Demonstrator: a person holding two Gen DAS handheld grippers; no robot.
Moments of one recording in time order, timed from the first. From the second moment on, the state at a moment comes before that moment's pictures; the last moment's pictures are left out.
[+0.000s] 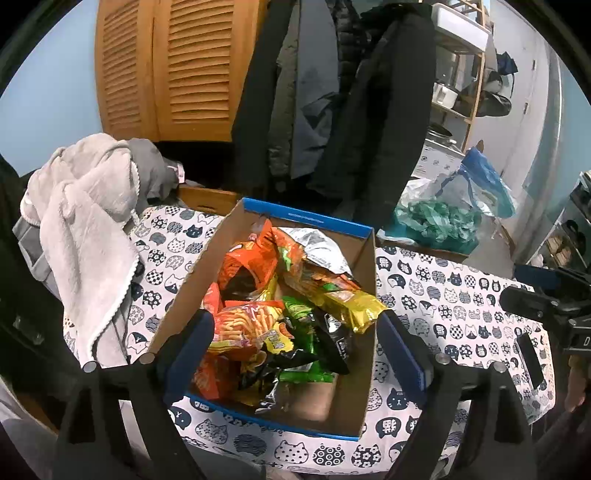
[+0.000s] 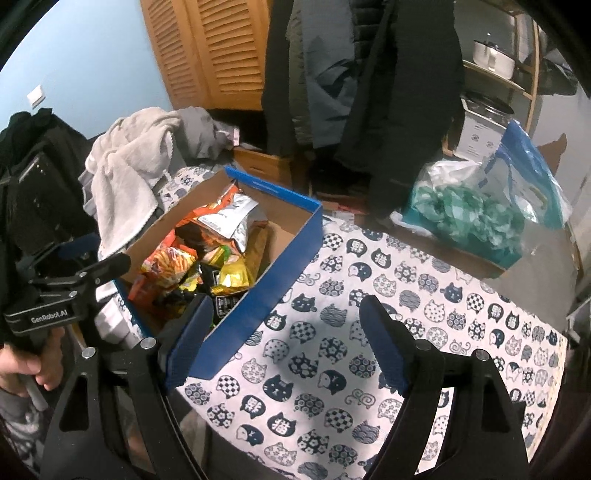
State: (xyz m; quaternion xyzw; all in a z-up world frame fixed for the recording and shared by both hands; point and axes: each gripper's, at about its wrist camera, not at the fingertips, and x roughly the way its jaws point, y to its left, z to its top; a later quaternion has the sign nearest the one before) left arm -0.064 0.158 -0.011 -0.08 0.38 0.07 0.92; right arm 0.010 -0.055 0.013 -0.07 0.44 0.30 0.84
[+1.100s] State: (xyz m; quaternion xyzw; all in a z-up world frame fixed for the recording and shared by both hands) left arm -0.064 0.126 -0.001 -0.02 0.36 0.06 0.93; right arm 0.006 -0.064 0.017 -0.07 0.44 0.30 0.85
